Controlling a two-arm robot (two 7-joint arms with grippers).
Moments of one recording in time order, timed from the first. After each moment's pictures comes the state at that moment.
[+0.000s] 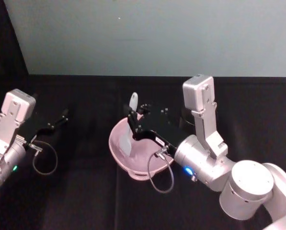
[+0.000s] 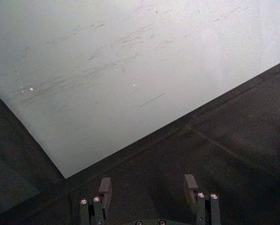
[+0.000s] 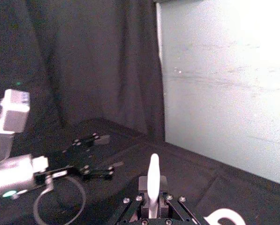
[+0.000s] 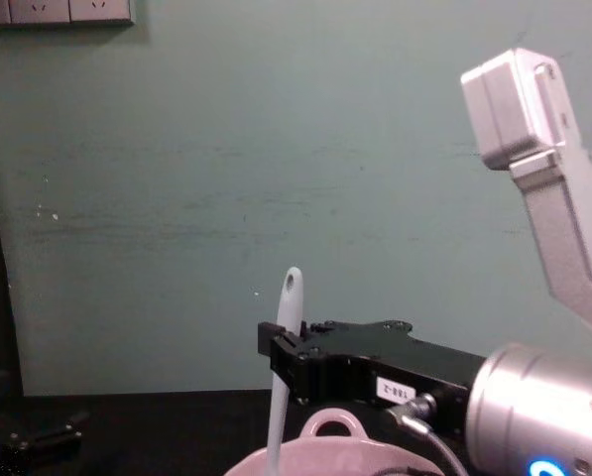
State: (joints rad) left arm -0.20 0.60 0.45 -1.41 -0.25 -0.12 0.03; right arm 0.14 0.20 -0.44 -1.66 0.23 0.11 0.31
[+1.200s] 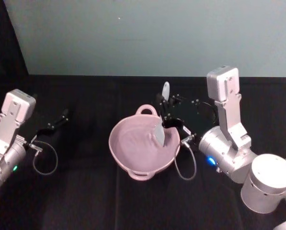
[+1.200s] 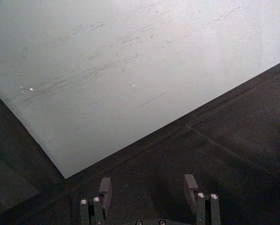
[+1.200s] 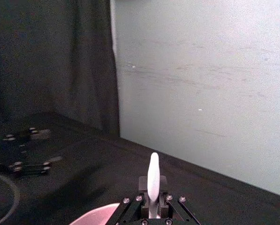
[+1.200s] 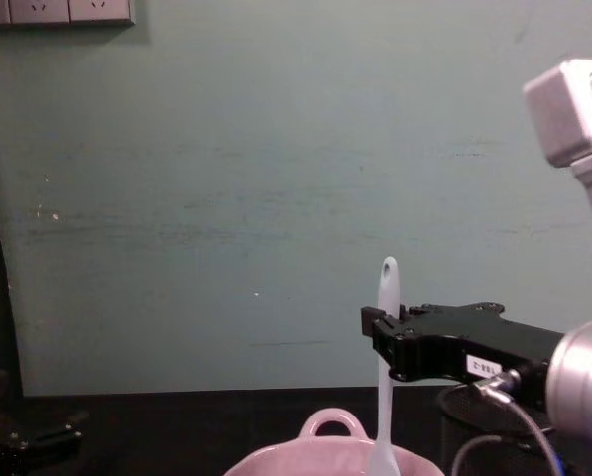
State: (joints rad) left arm -0.20 0.60 0.45 -1.41 -0.25 -0.12 0.03; right arm 0.14 0.19 -0.33 -1.65 0.13 0.14 0.25
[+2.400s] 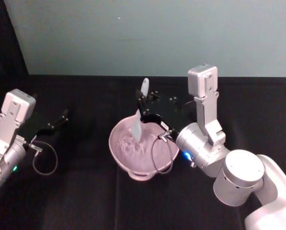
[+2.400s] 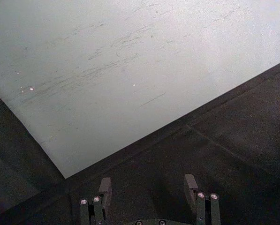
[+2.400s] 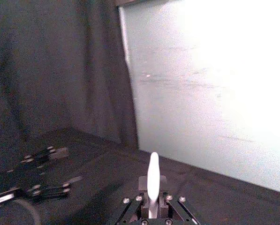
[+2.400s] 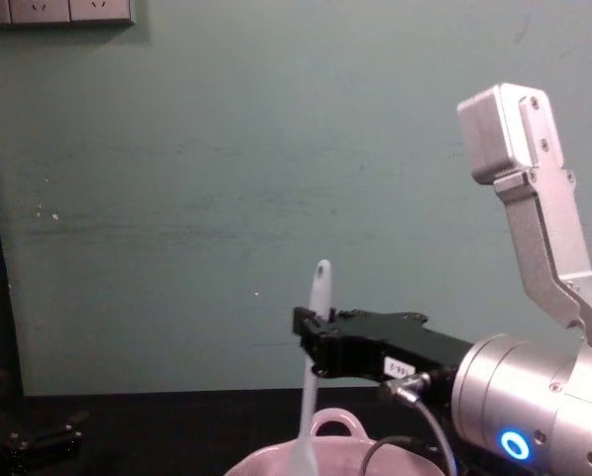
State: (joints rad) left arm -0.20 0.60 0.45 -1.41 -0.25 -0.12 0.03; right arm 0.22 0.13 -0.40 -1.51 0.22 0.06 0.24
